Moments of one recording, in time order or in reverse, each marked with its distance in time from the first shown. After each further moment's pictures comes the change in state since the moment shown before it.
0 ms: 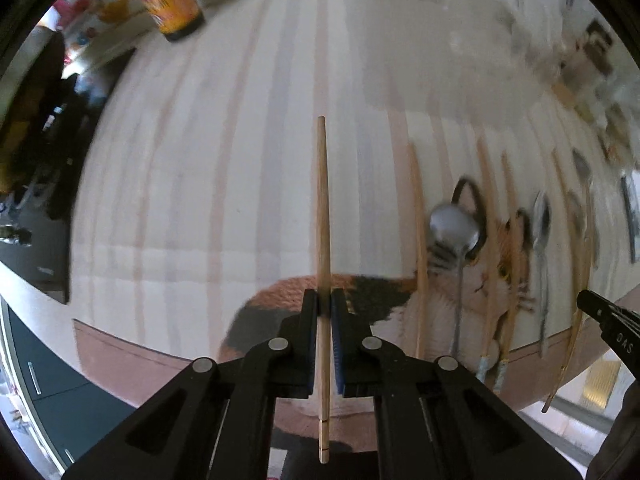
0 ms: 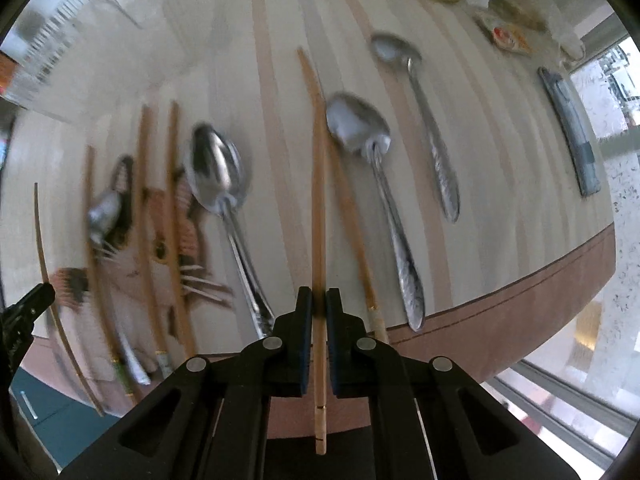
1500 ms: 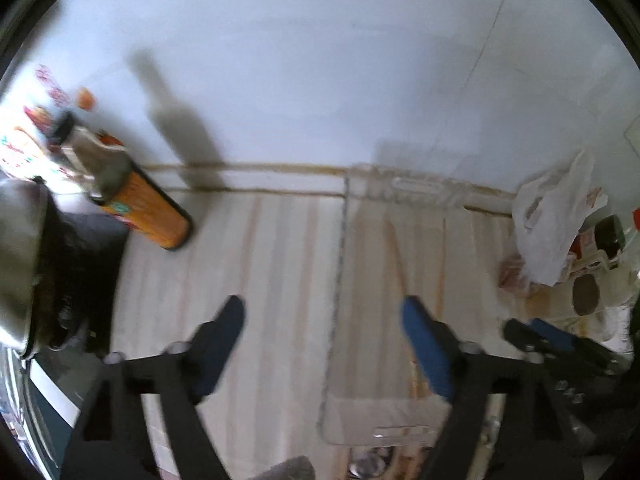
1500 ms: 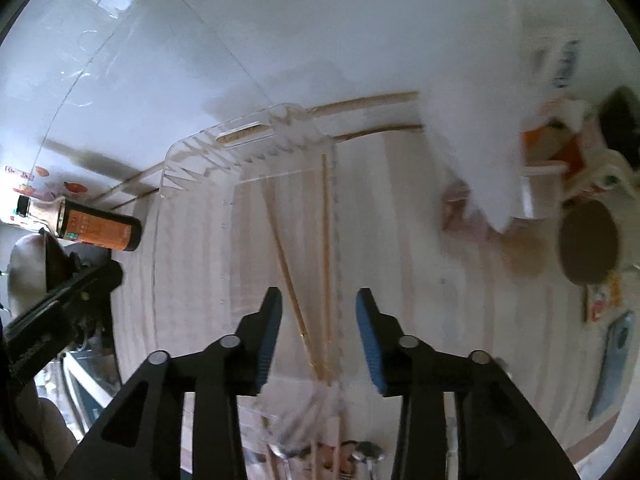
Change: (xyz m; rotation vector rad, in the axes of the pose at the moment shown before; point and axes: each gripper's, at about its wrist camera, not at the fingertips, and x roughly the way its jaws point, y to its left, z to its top) left arm -0.079 -0.002 0.230 -0.081 -0.219 -0.008; right arm -0.082 0.076 0.257 -0.100 -0.119 0.306
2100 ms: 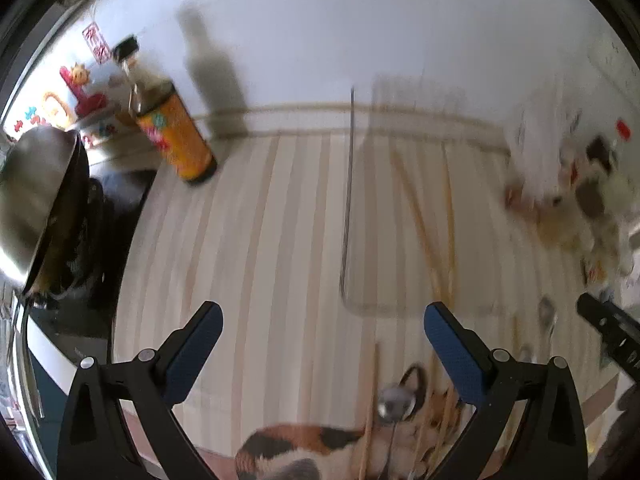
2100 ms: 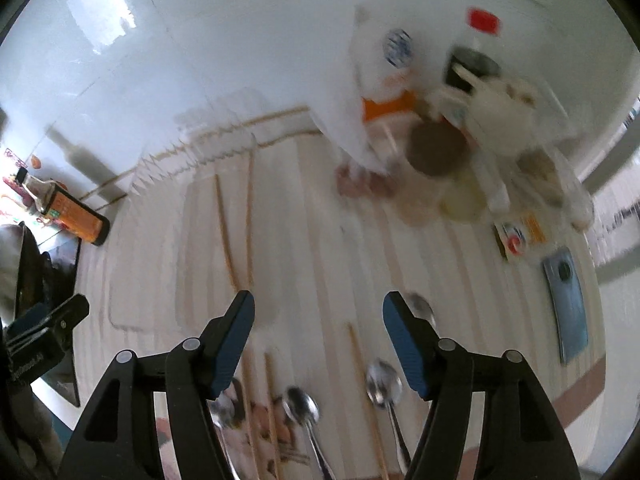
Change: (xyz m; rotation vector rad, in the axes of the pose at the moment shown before) left arm -0.014 0.000 -0.114 0.041 0.012 0.036; right arm -0.061 -0.048 -0.121 0.063 -0.216 -0.161
